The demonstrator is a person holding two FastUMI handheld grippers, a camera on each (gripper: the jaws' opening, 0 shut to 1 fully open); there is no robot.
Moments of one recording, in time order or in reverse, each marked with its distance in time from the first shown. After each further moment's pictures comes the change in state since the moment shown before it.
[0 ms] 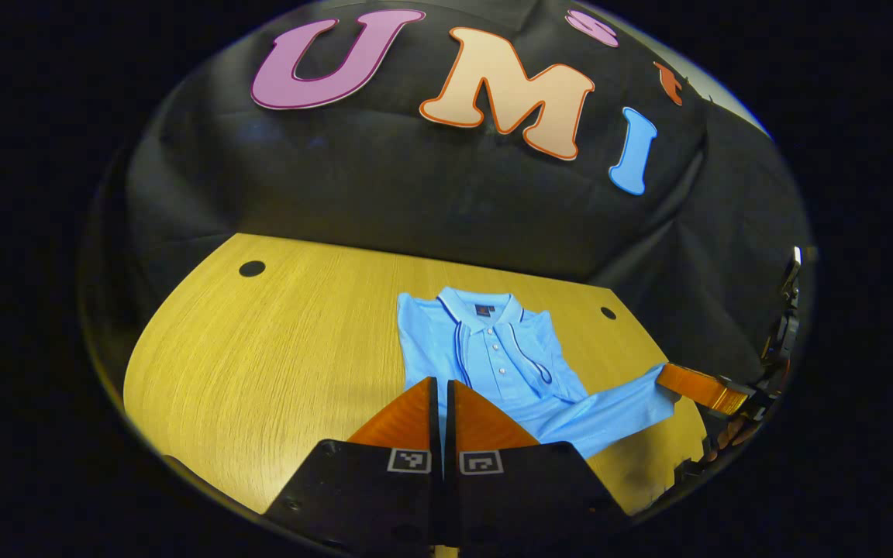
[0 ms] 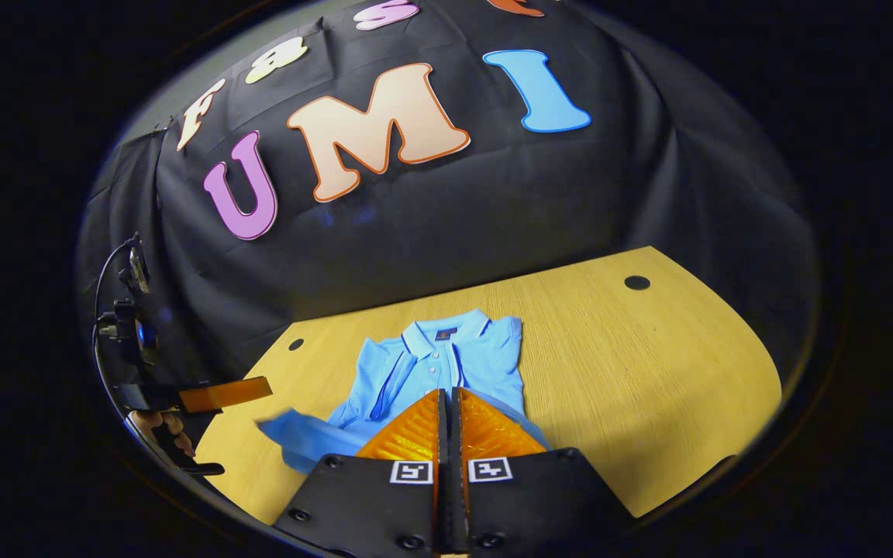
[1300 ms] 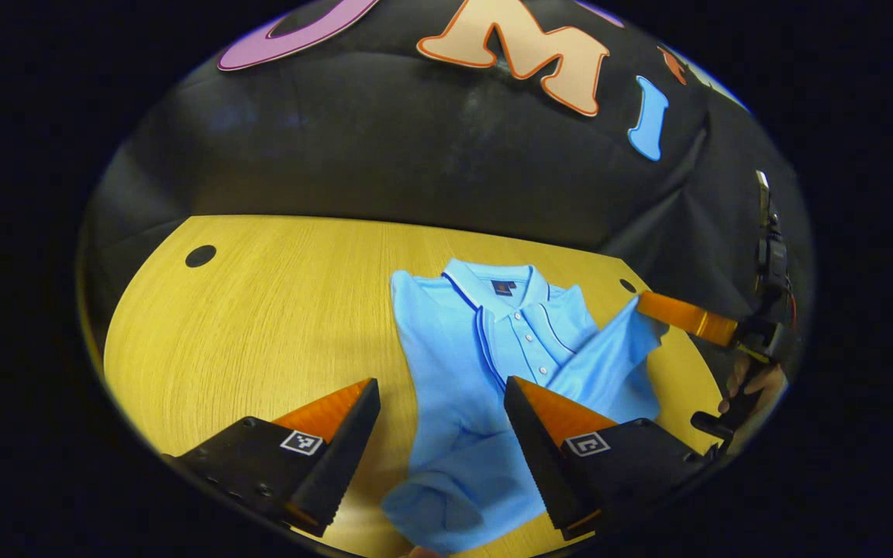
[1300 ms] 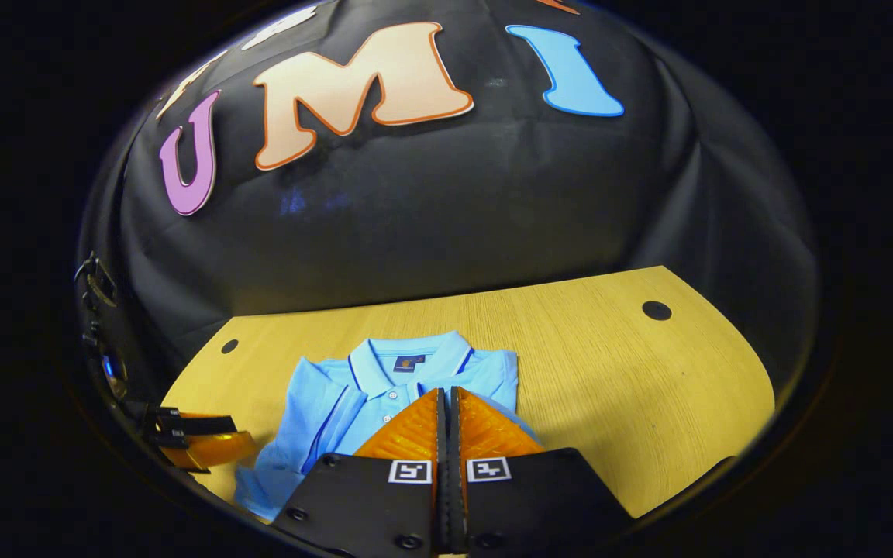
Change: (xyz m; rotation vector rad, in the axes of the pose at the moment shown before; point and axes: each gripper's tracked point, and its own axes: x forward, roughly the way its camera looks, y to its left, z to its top) left arm 0.065 0.025 -0.065 0.043 0.156 -0.053; right arm 0.121 -0.012 0.004 -0.090 0.035 -0.118
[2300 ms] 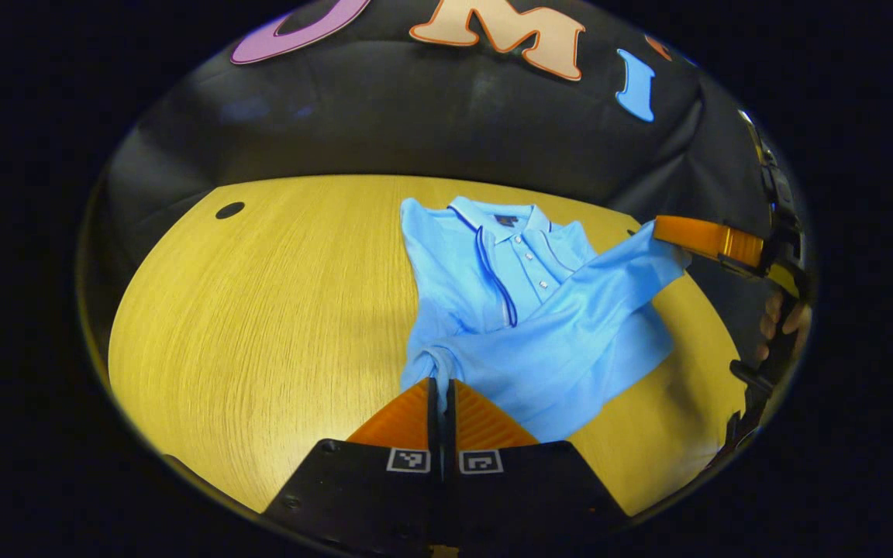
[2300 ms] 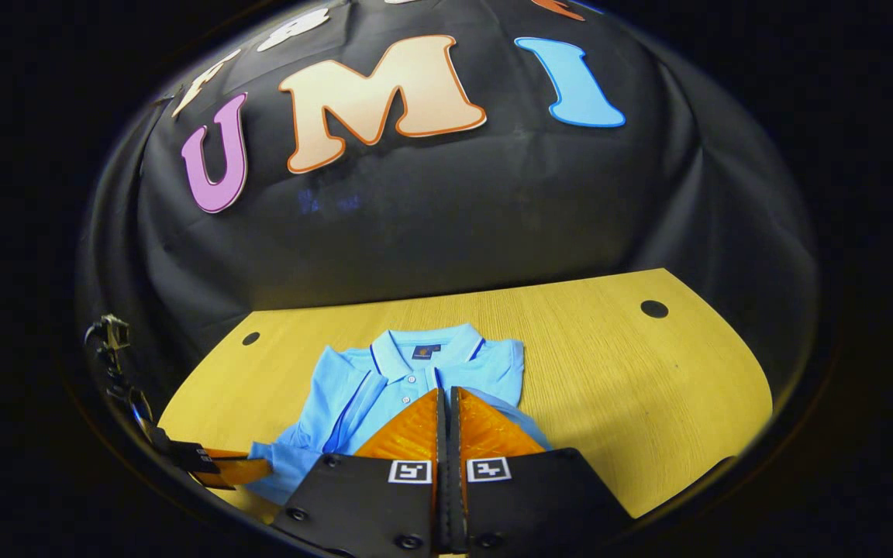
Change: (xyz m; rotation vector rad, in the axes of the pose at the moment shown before) left arm -0.033 -0.009 -0.049 0.018 0.058 0.056; right arm -0.039 0.006 0.000 -0.010 -0.024 0.037
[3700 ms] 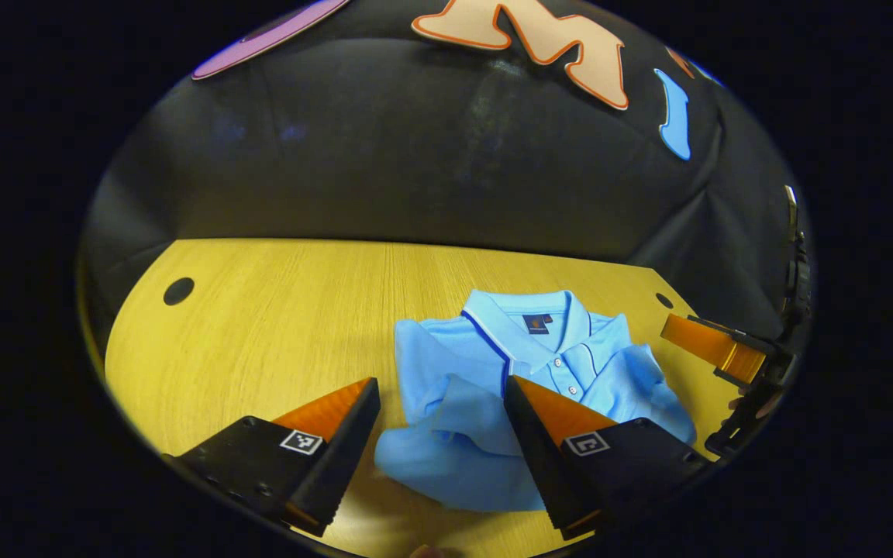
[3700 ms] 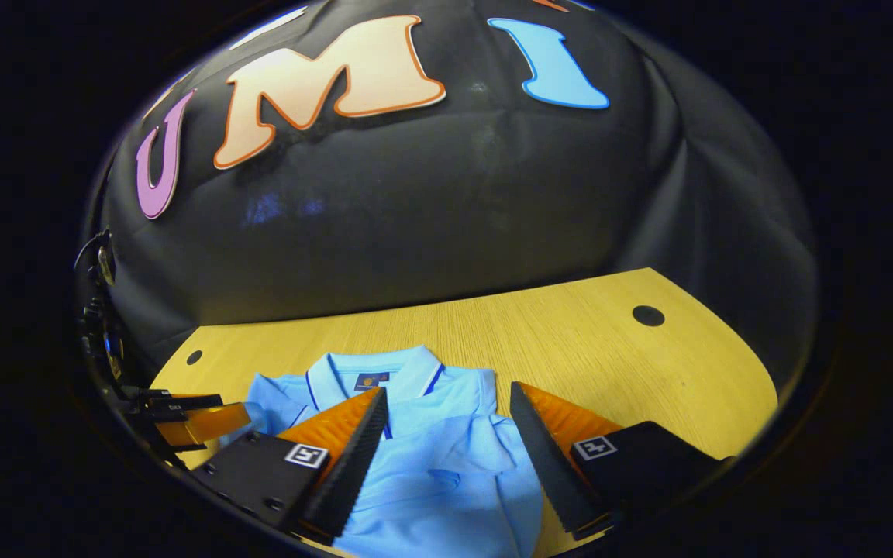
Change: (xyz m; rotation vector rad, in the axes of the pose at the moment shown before) left arm 0.105 0.030 0.121 0.025 -0.127 0.012; right arm 0.078 -0.035 0.010 0.012 -0.030 -0.123
